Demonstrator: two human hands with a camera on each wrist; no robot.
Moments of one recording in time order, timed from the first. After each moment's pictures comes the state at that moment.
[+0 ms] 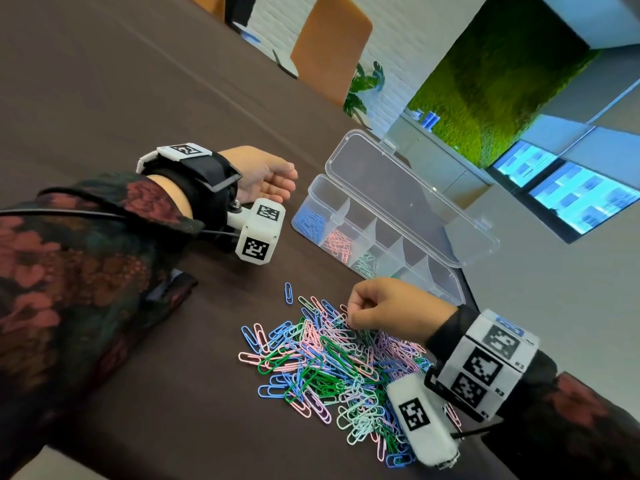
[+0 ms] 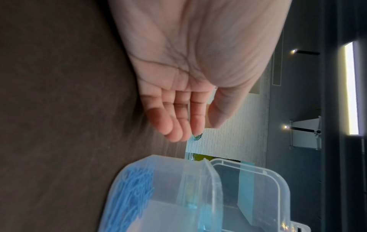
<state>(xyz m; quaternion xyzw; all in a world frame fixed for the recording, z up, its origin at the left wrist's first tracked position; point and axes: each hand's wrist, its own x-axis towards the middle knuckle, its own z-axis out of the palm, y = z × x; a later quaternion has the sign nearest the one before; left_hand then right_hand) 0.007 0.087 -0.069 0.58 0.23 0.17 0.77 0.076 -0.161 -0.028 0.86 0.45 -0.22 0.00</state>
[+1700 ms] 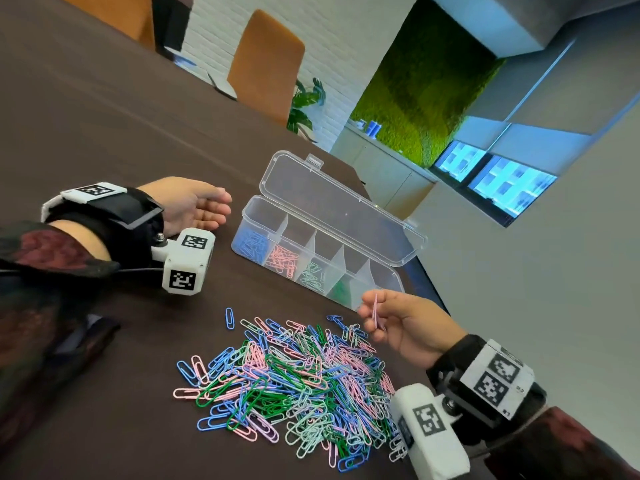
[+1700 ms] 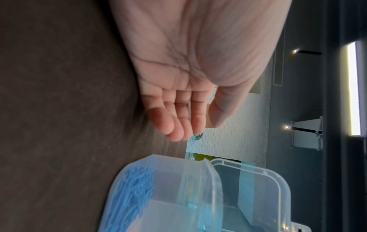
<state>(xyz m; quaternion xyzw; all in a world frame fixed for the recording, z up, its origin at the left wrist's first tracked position) 0.013 0.091 -0.074 0.58 0.22 0.17 0.77 0.118 -0.231 -0.022 0.73 0.14 -0.33 -0.59</state>
